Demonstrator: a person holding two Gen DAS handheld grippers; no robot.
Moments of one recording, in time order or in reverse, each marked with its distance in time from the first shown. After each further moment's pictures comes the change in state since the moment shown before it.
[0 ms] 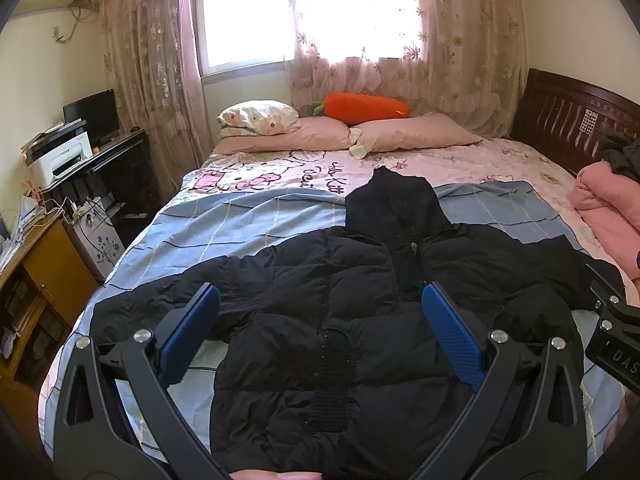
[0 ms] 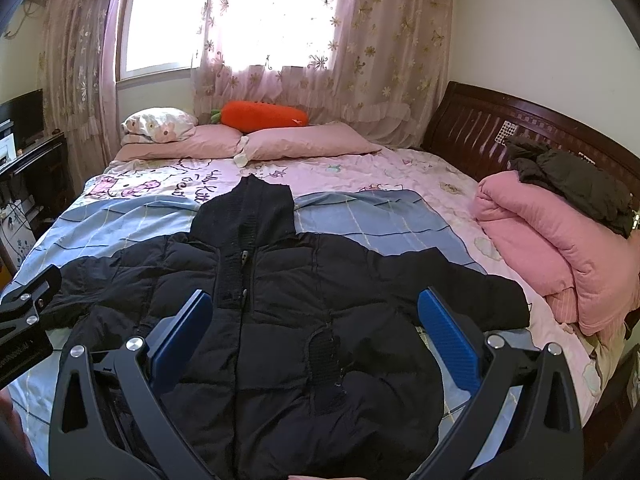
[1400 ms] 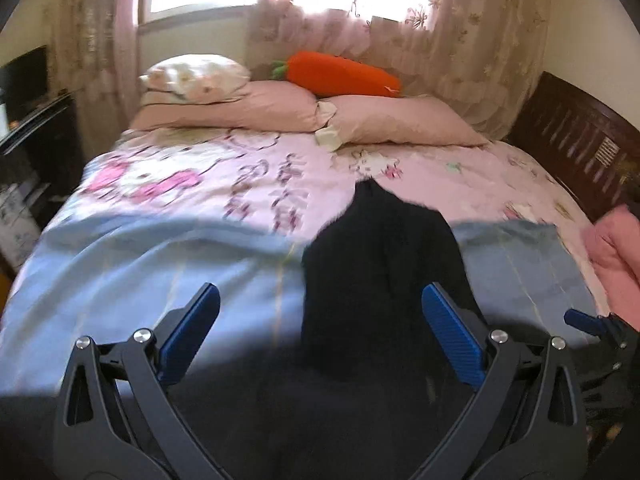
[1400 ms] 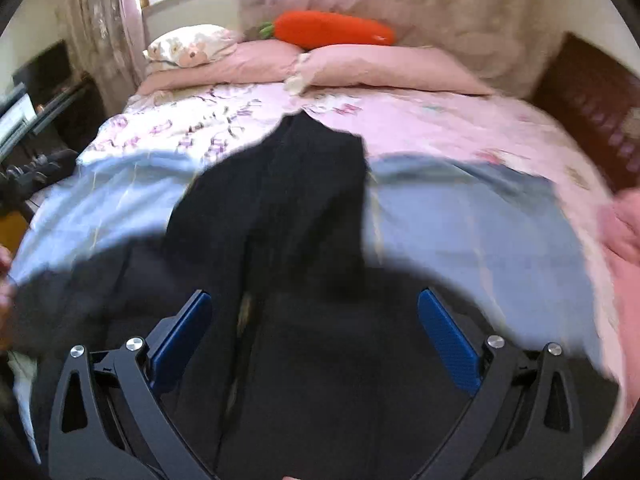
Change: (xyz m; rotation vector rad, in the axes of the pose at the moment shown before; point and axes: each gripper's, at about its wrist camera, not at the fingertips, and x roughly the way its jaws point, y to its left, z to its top) left arm 0.379 -0.022 0.152 -0.071 0.128 -0.190; right arm 0.404 0.020 0.121 -0.011 0.283 0.401
